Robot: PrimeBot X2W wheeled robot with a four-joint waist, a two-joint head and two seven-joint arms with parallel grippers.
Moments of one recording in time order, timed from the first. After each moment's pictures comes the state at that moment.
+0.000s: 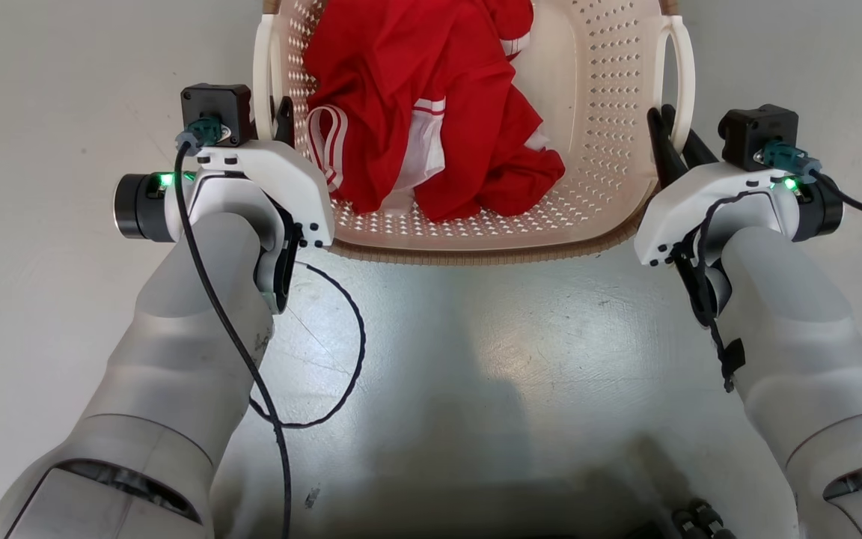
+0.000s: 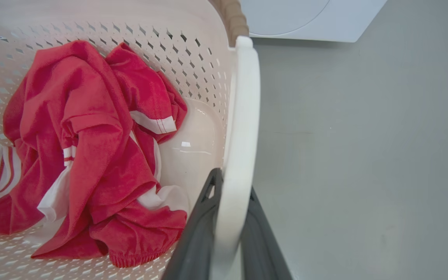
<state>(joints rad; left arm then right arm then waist) -1.06 0.03 -0.50 1.18 -0.55 0.08 -0.26 -0.99 -0.07 0.14 1.17 0.15 0.12 -0.25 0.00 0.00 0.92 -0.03</state>
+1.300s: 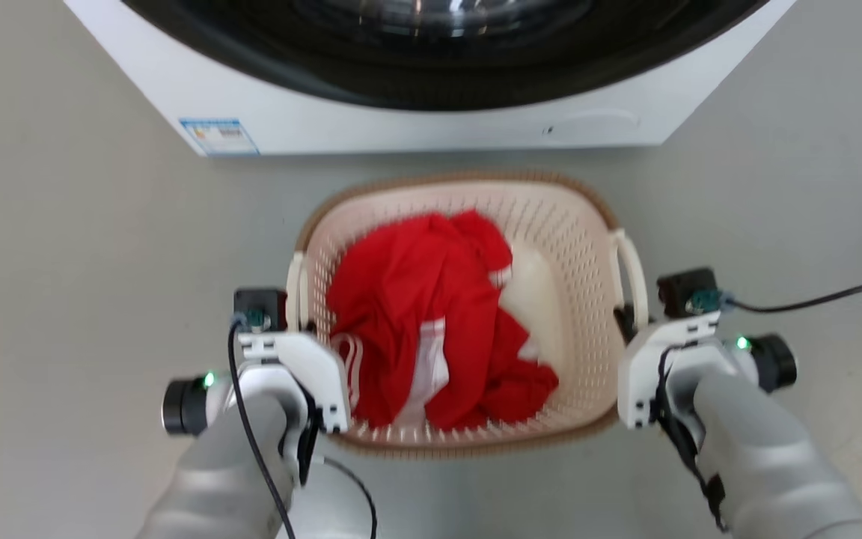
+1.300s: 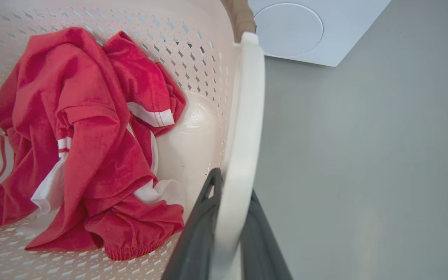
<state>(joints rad) -0.77 0.04 -0.80 1.18 -0.88 0.14 -0.19 -0.77 -0.07 0.35 1.23 0.27 0.12 -0.09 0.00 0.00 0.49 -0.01</state>
